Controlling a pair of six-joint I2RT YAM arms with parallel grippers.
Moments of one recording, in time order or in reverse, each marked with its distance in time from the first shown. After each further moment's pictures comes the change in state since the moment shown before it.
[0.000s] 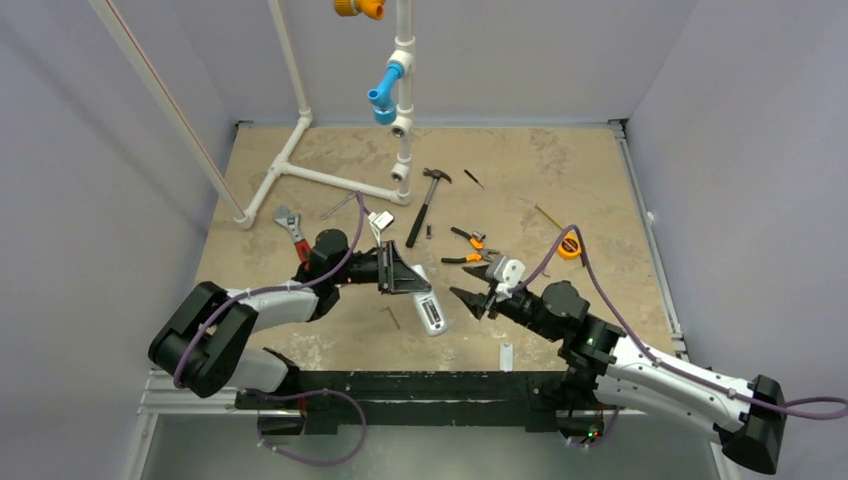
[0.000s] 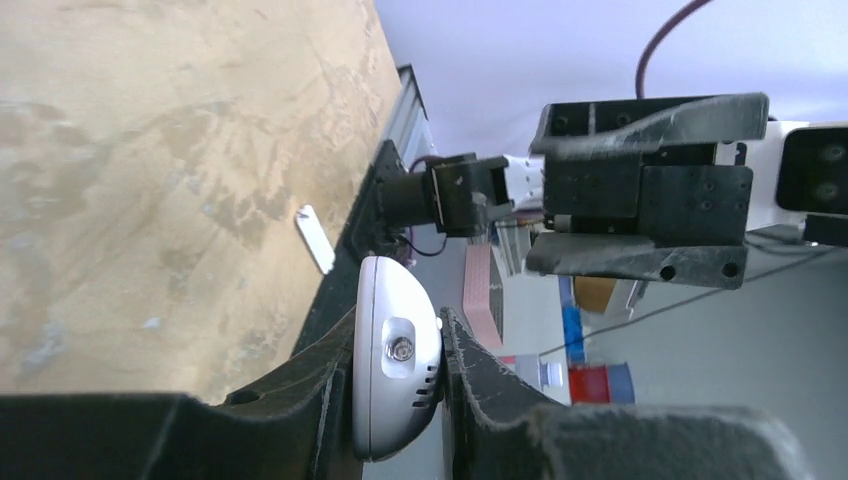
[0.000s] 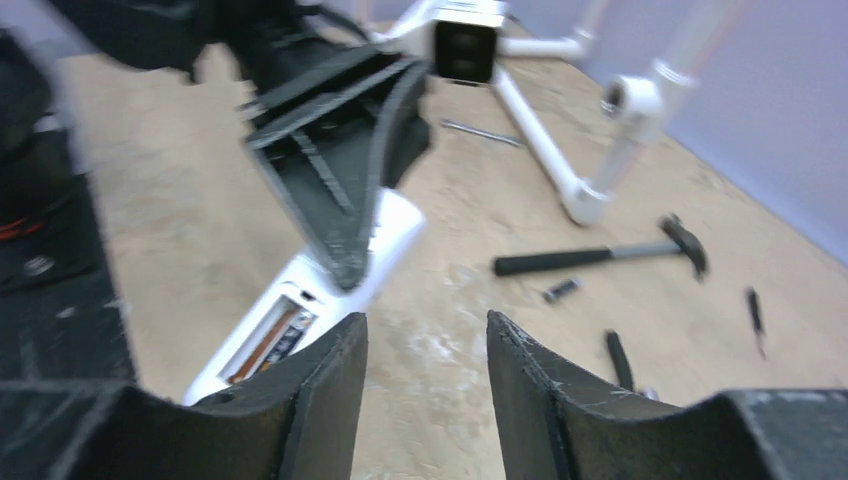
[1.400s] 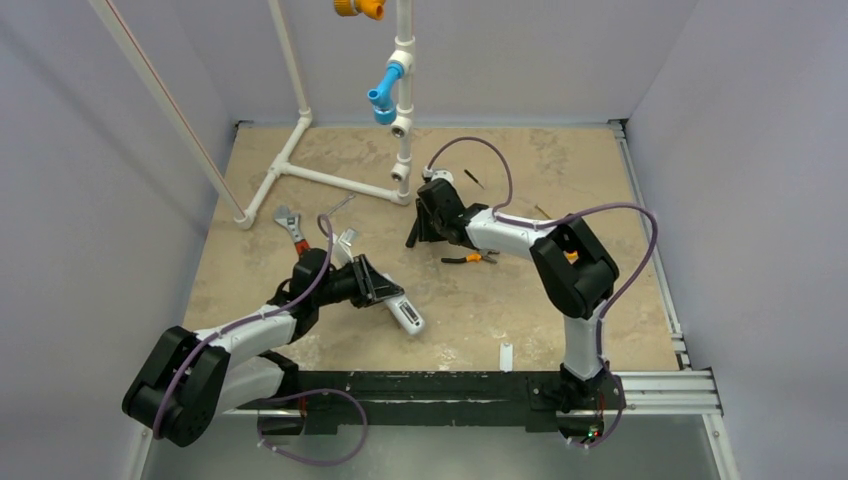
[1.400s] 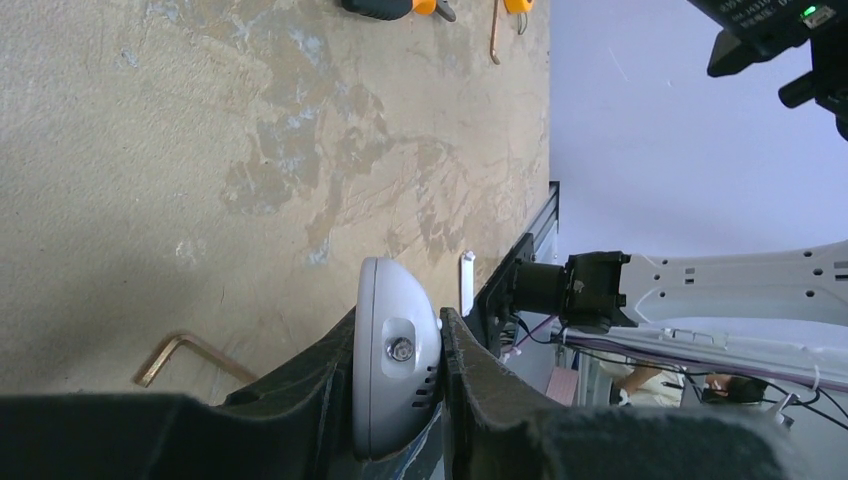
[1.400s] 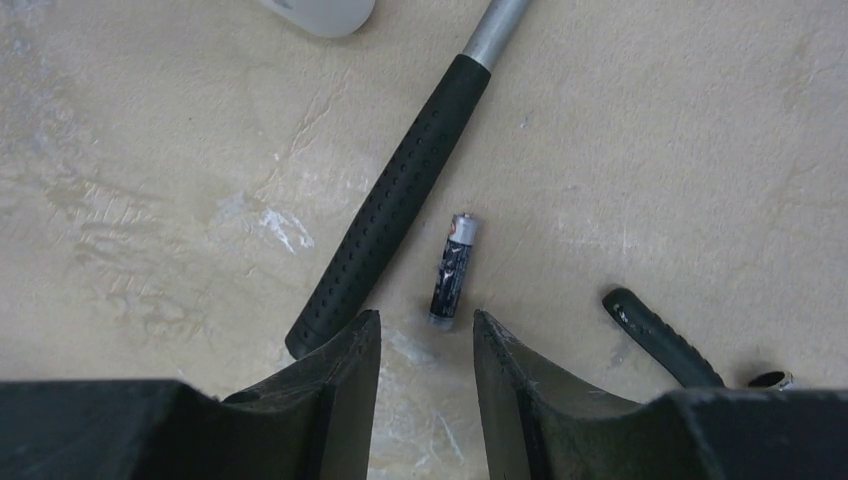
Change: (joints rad) left arm 0.122 -0.235 -0.190 -0.327 -0.317 0.111; right arm -0.289 1.339 0.912 -0.370 0.269 0.657
